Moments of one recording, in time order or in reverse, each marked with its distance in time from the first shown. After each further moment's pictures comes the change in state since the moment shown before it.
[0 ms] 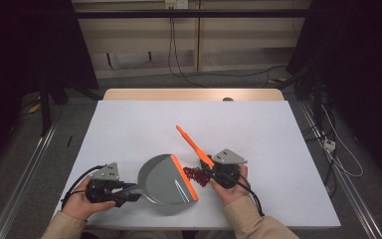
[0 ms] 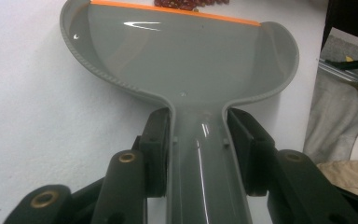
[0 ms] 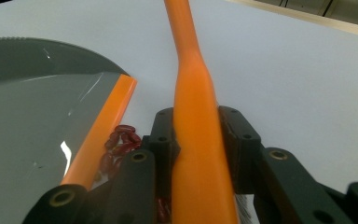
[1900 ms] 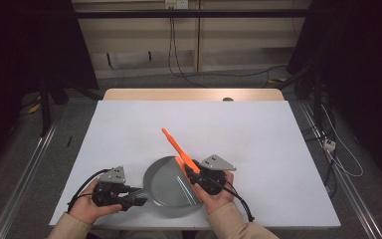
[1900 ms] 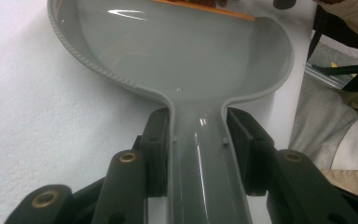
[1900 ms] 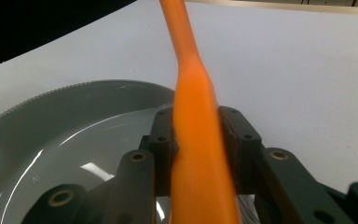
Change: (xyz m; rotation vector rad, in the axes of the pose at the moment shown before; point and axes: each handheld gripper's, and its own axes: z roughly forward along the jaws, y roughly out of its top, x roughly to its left) left arm -0.010 0.000 0.014 0.004 -0.038 -0.044; right arm 0.040 0.000 0.010 -0.067 0.070 0.130
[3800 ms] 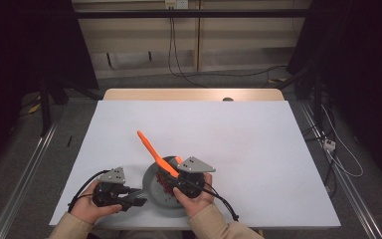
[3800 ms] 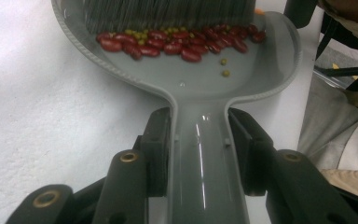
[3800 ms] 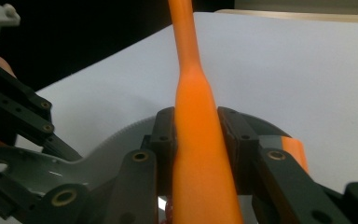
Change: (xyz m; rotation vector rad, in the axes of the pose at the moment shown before) left arm 0.005 -0.007 0.003 0.003 0.007 -0.026; right arm 0.047 0.011 0.021 -0.040 0.159 0.000
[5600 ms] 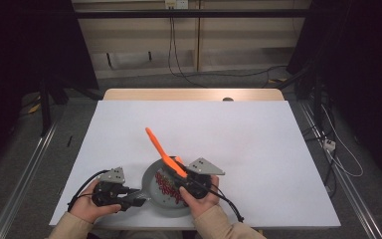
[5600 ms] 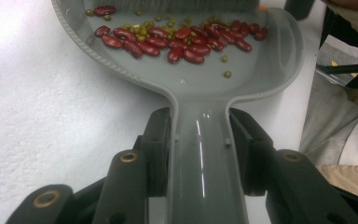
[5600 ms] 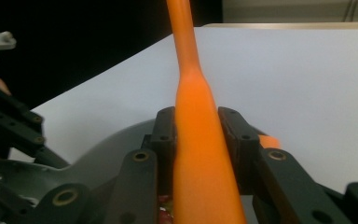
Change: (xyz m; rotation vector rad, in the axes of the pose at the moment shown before) left arm 0.002 -0.001 0.000 0.010 -0.004 -0.005; right arm -0.006 -0.008 -0.007 -0.065 -0.029 0.022
